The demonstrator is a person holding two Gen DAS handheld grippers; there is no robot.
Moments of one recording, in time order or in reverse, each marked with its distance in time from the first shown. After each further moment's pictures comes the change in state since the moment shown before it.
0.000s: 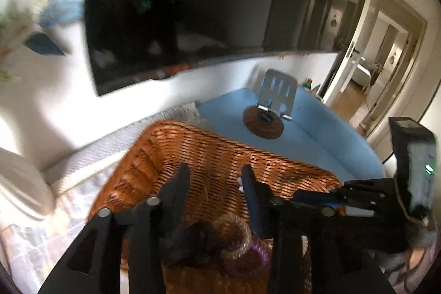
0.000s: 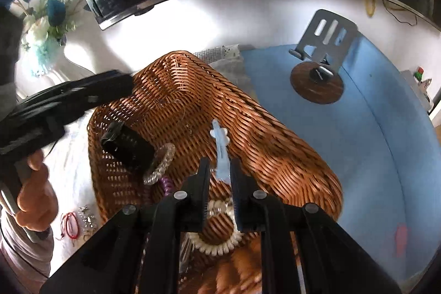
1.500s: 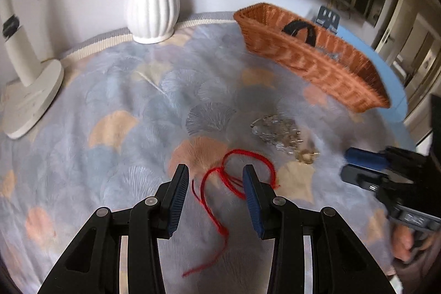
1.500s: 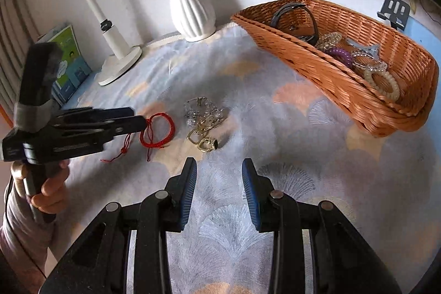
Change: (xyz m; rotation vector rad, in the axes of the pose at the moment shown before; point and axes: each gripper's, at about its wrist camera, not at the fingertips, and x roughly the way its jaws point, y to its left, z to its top) left arm -0.115 0.097 -0.227 -0.126 0.158 0.195; right arm -0.007 0.166 -0.164 -0.156 -0.045 0.195
